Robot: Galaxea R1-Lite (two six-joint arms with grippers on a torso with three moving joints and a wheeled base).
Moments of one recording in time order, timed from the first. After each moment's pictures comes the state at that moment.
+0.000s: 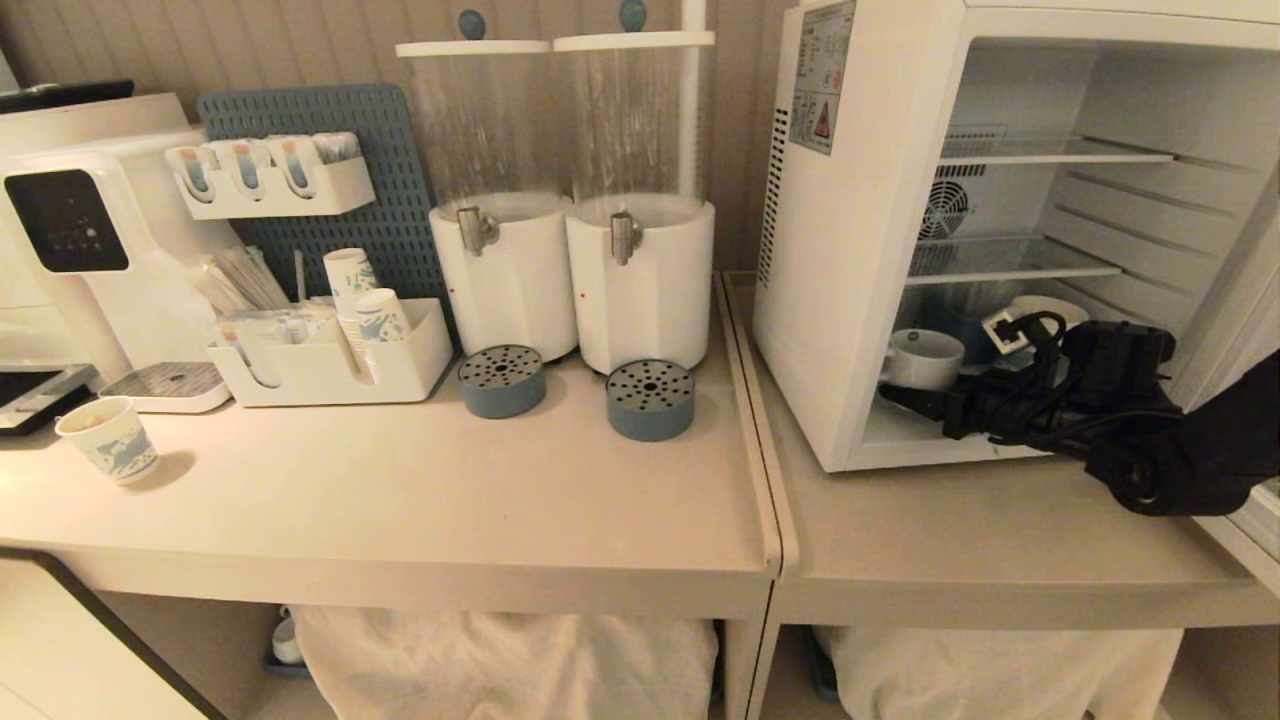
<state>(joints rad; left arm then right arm) 0.00 0.00 0.00 0.01 0.00 0.00 -0.09 2.17 -1.00 -0.90 0.69 -0.09</state>
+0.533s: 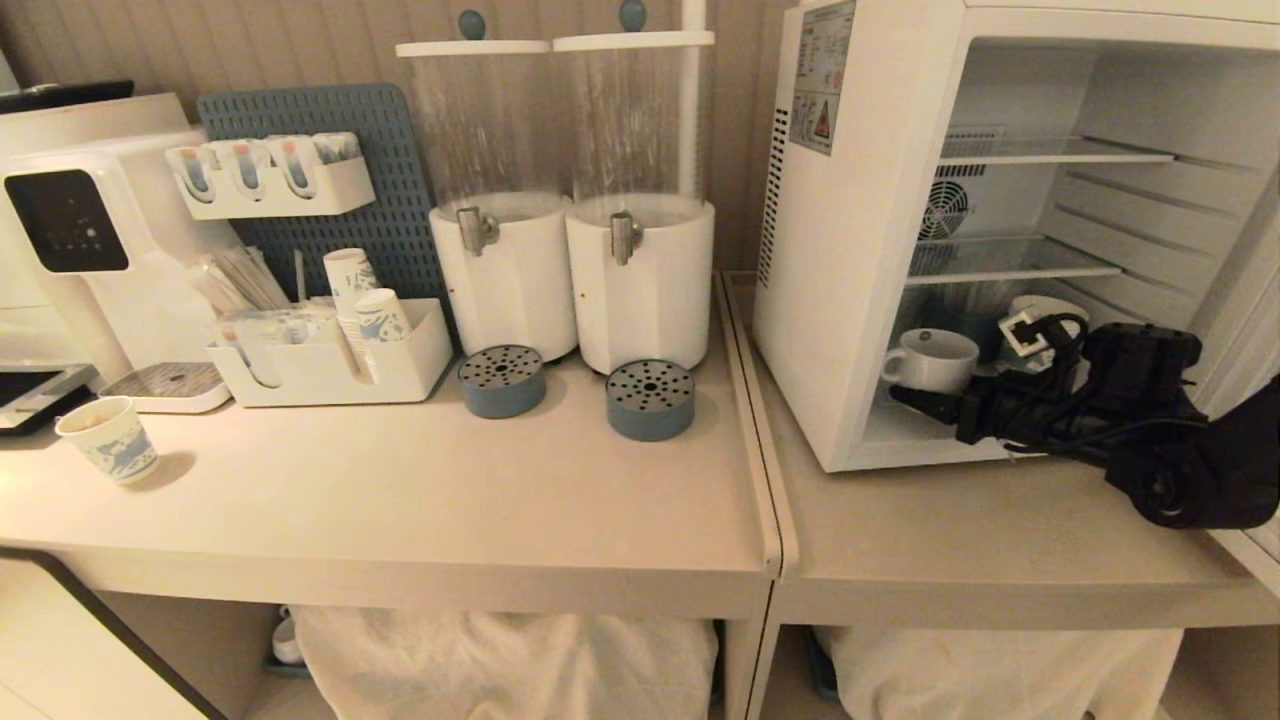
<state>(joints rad) 0.00 0.00 0.00 0.01 0.00 0.00 -0.10 2.12 -0.91 -0.95 0.69 -0.09</state>
